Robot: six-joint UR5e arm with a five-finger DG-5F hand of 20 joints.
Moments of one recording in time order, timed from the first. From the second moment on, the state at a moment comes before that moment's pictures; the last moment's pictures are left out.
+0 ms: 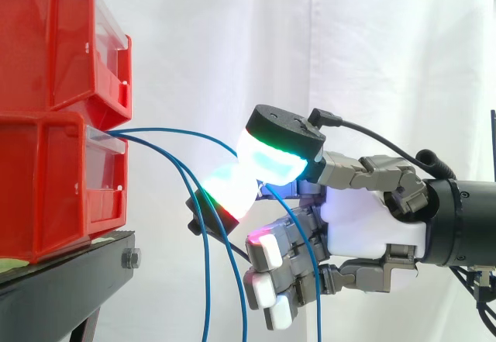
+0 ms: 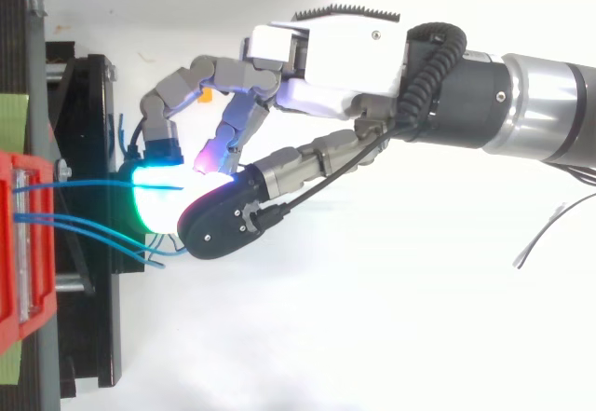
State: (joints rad) arm 0.07 -2.35 -1.22 -2.63 -1.44 -0.10
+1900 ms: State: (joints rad) arm 0.06 -2.35 -1.22 -2.63 -1.44 -0.10
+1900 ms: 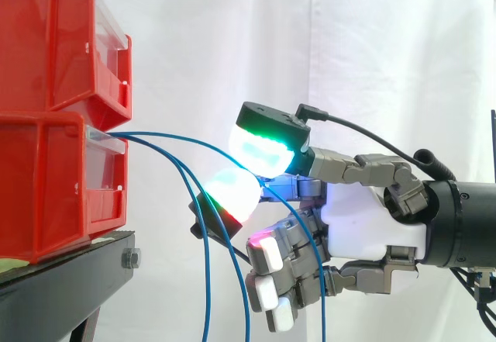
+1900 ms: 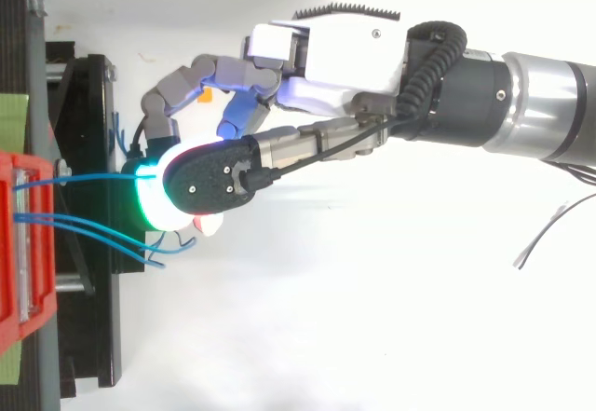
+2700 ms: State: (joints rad) arm 0.06 -2.35 -1.22 -2.63 -1.44 -0.10
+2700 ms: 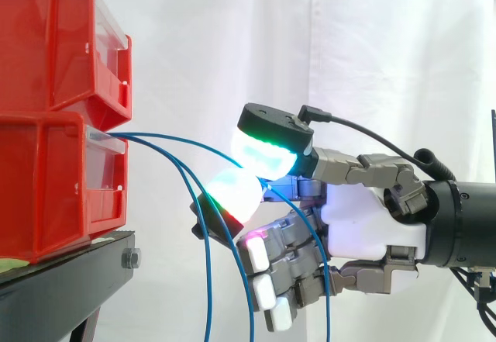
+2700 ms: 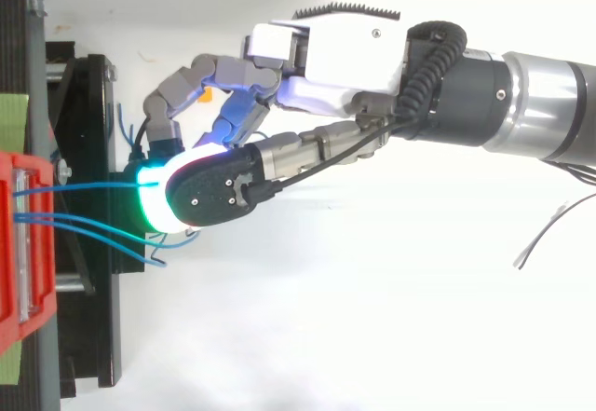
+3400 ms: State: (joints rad) arm 0.06 -2.35 -1.22 -2.63 -1.44 -0.10
